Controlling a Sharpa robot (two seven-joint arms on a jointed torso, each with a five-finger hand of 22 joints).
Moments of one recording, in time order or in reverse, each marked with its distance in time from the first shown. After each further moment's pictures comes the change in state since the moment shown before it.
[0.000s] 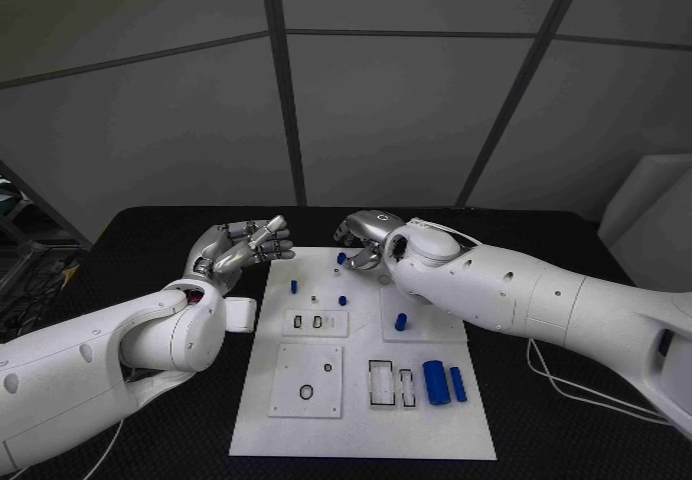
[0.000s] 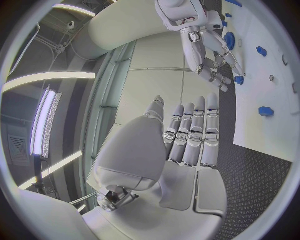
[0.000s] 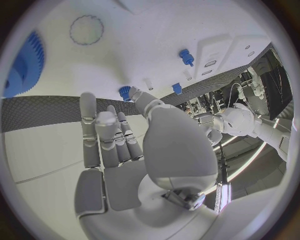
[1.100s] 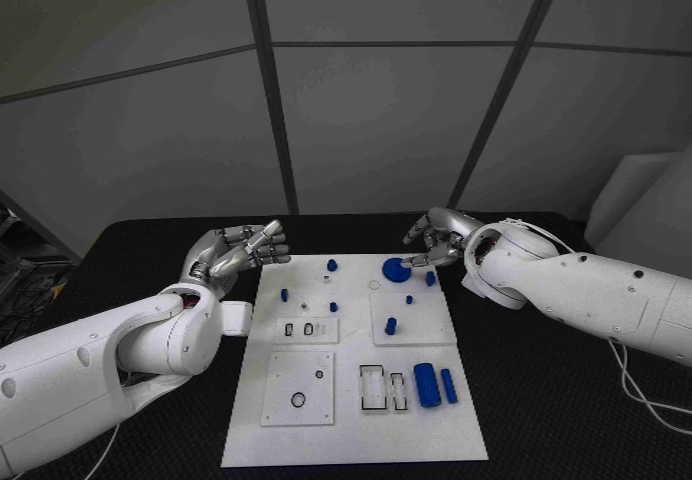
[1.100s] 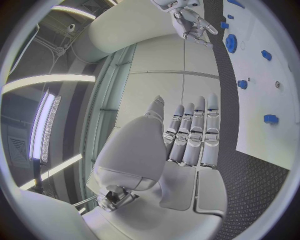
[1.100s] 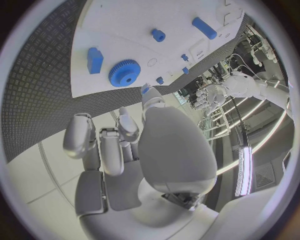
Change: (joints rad) left arm -0.001 -0.003 -0.001 -0.017 0.000 0.009 -0.002; left_hand 0.000 0.000 0.003 -0.003 0.000 -0.004 0.004 0.000 0.000 0.000 0.000 0.000 0.000 0.000 0.000 0.000 0.001 0.000 0.000 0.000 0.000 -0.001; right arm 0.000 -0.366 0.031 0.259 0.293 0.000 -0.061; right_hand 0.078 -0.035 -0.389 0.289 0.145 0.118 0.024 0.063 0.009 0.406 -0.065 1.130 1.047 0.068 -0.060 0.349 0.499 -0.071 0.323 -0.043 0.306 0.500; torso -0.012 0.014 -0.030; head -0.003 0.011
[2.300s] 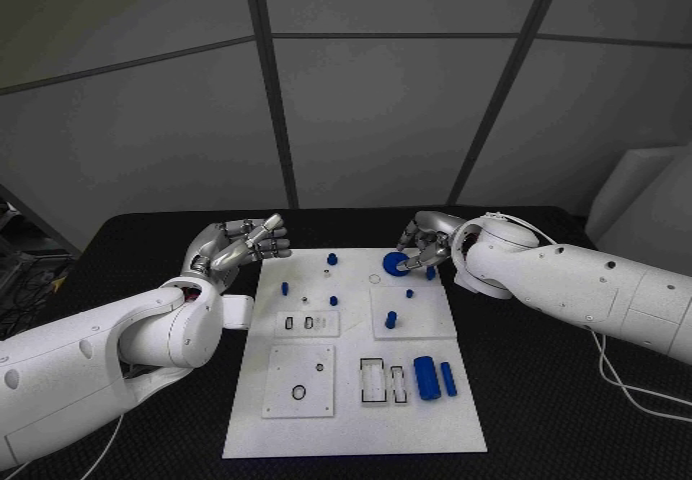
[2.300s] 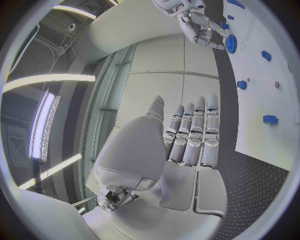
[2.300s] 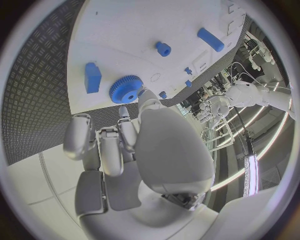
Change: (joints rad) left arm -0.001 0.003 0.000 -0.004 0.000 0.006 -0.002; left_hand 0.000 0.000 0.000 0.000 0.000 0.000 0.000 0.000 0.000 0.000 0.000 -0.004 0.000 0.000 0.000 0.000 0.001 0.000 0.000 0.000 0.000 0.000; right arm -0.001 0.078 0.000 -0.084 -0.051 0.120 -0.020; right_hand 0.045 0.038 0.010 -0.010 0.009 0.008 -0.007 0.035 0.002 0.032 -0.001 0.110 0.138 0.000 0.007 0.015 0.000 0.000 0.003 0.004 0.008 0.017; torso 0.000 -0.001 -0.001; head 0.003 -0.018
